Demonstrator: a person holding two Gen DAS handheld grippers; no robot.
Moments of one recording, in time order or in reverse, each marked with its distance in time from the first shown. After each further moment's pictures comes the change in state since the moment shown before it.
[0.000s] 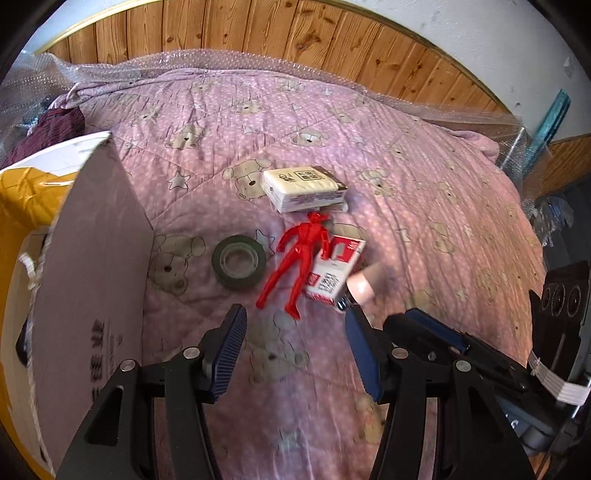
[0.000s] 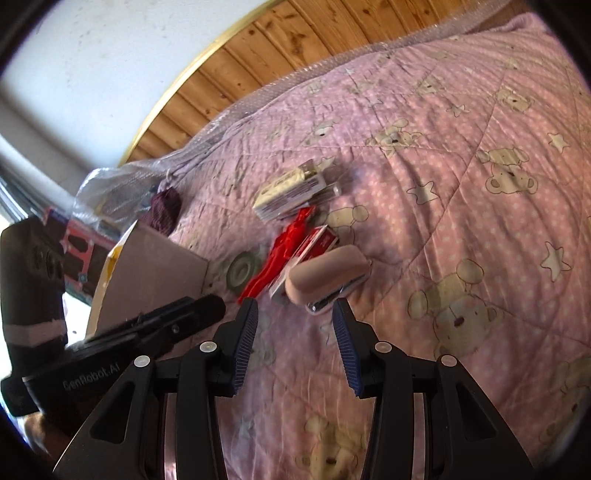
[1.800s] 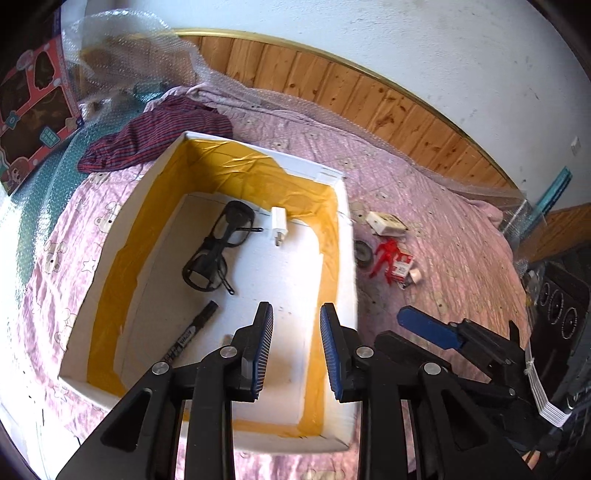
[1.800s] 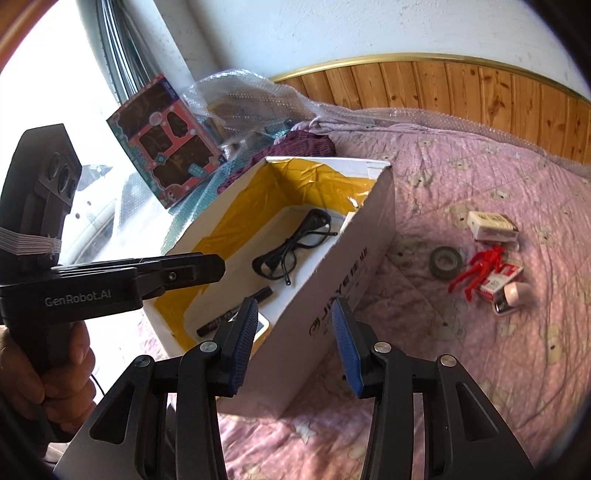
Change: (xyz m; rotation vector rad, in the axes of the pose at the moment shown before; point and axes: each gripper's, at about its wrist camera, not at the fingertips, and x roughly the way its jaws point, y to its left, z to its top) left arm -0.187 0.137 -0.096 -0.182 -0.171 0.010; right arm -0.038 0.226 -0.101 -0.554 0.060 0.107
